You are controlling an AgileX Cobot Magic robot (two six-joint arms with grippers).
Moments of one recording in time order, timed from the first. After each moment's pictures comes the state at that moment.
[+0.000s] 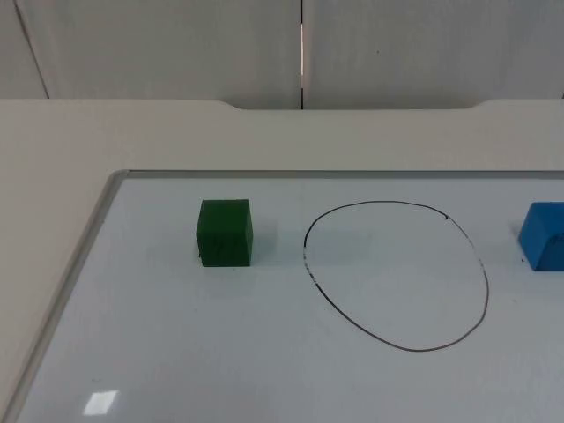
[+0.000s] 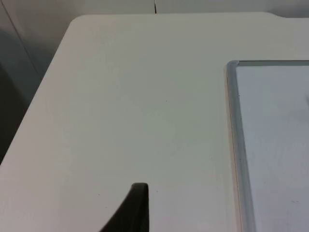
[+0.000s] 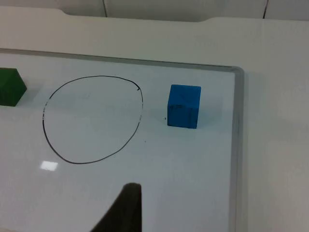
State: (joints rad) right arm 0.14 0.00 -0.52 0.01 1.08 0.02; left arm 0.08 0.00 -0.50 0.01 1.07 0.03
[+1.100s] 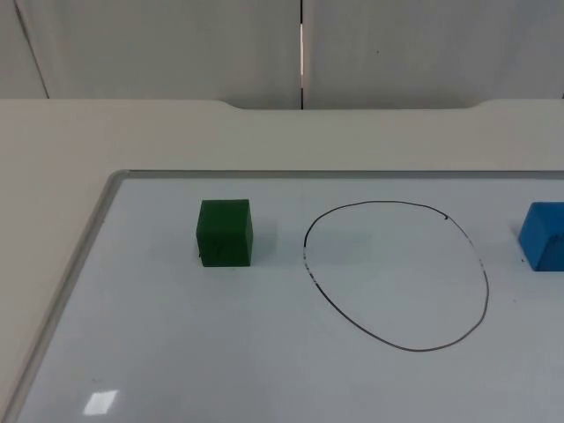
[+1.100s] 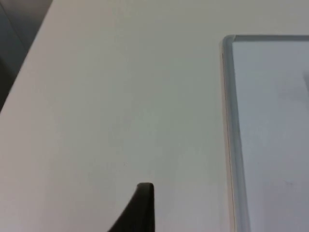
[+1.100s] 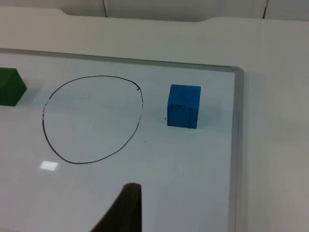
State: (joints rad) right arm 0.14 0.00 -0.52 0.01 1.08 0.02; left arm 0.08 0.16 -0.51 -0.01 1.06 0.03
